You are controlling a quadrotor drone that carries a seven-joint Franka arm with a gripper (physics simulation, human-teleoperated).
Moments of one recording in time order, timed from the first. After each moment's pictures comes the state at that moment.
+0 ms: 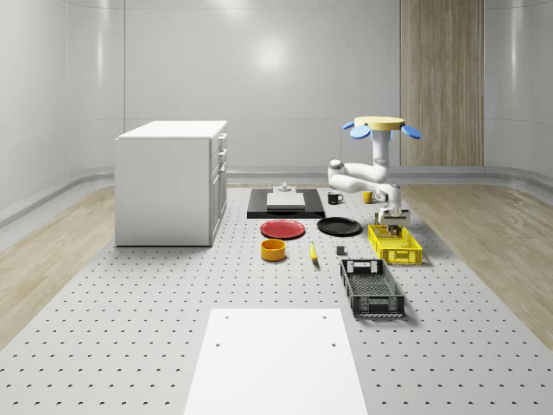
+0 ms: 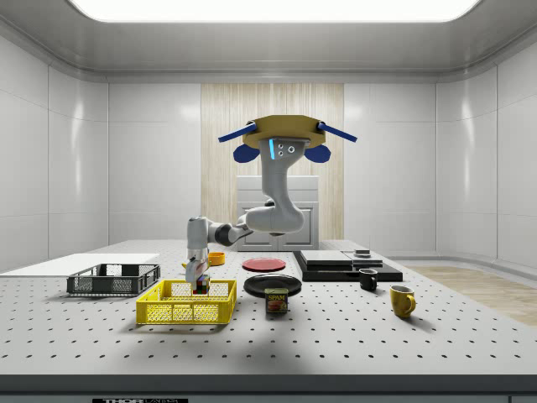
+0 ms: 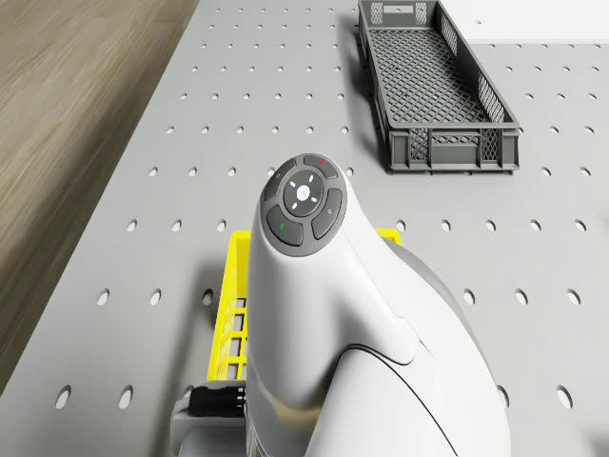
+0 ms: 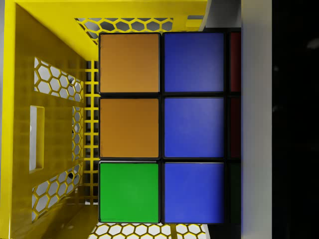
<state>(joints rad) -1.28 -1.59 1.32 -2.78 -1.79 1.67 1.71</state>
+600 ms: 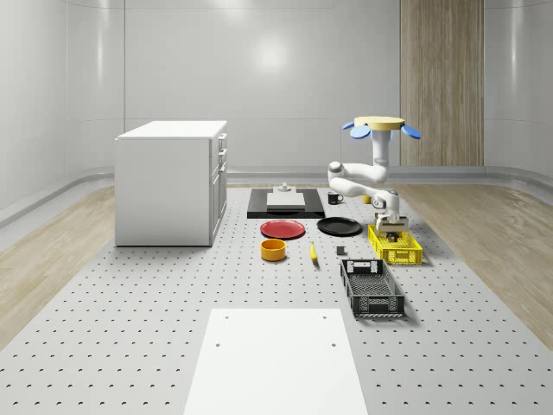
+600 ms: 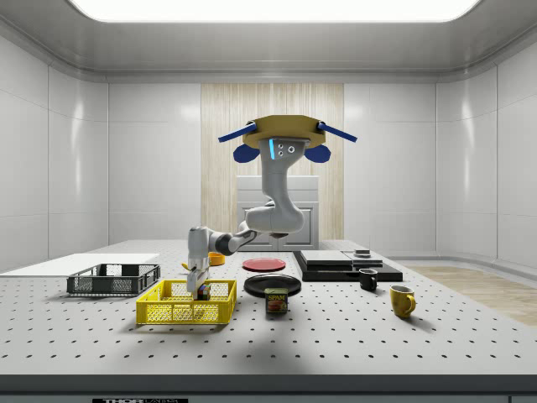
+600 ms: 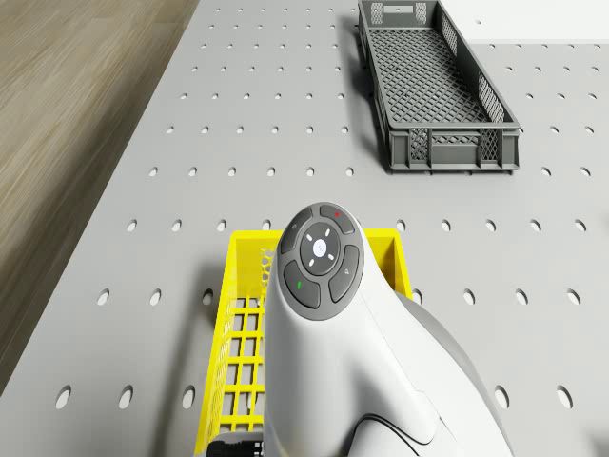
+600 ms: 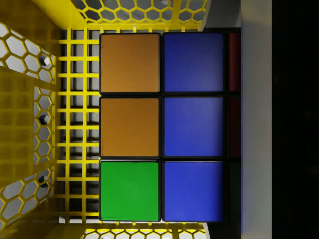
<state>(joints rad) -1.27 -1.58 1.19 -2.74 -1.91 1.72 1.67</state>
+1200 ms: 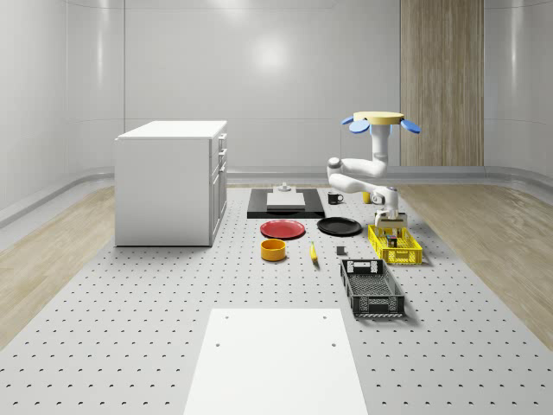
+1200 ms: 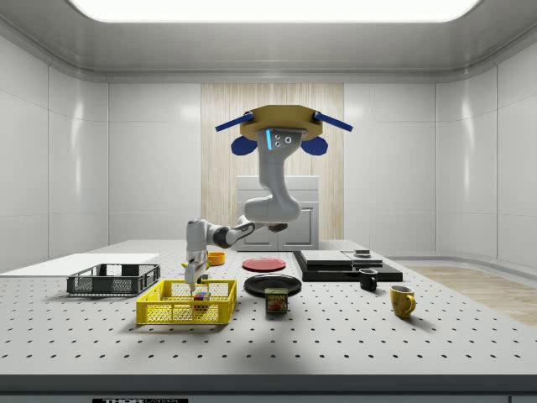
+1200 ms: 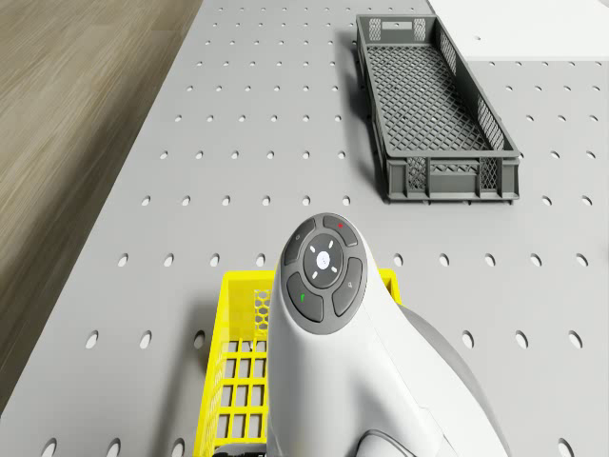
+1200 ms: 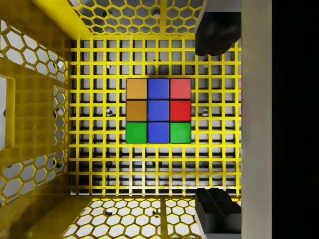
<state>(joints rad) -1.26 -1.56 1.18 -2.73 -1.93 1.72 1.66</state>
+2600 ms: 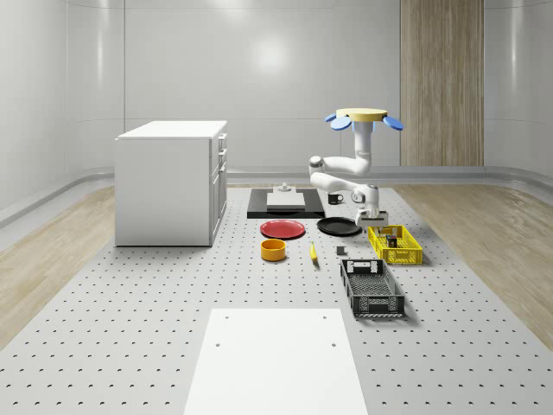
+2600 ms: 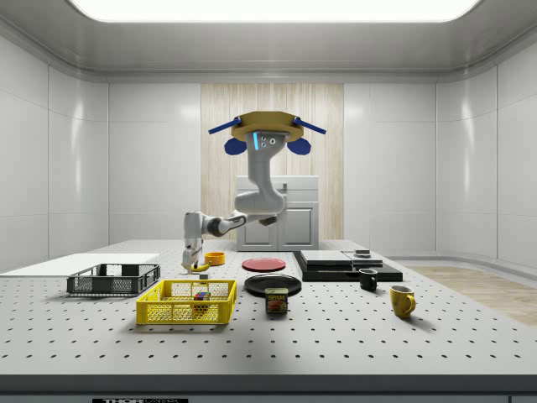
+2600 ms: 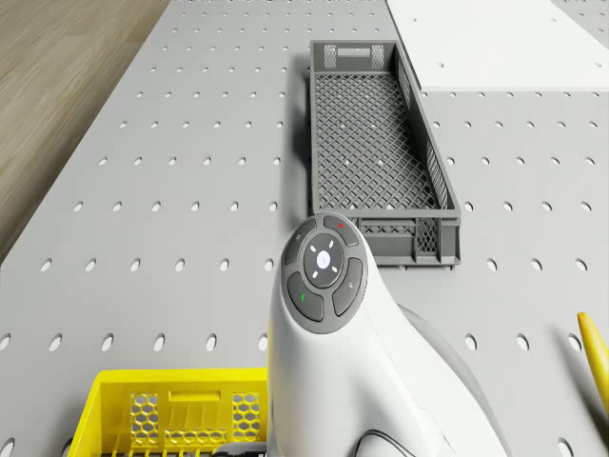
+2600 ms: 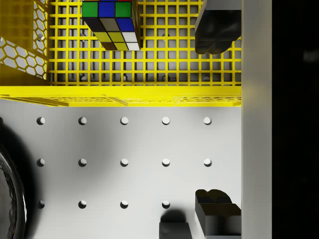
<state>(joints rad) -1.25 -1.54 1.18 -2.73 -1.94 1.70 1.66</state>
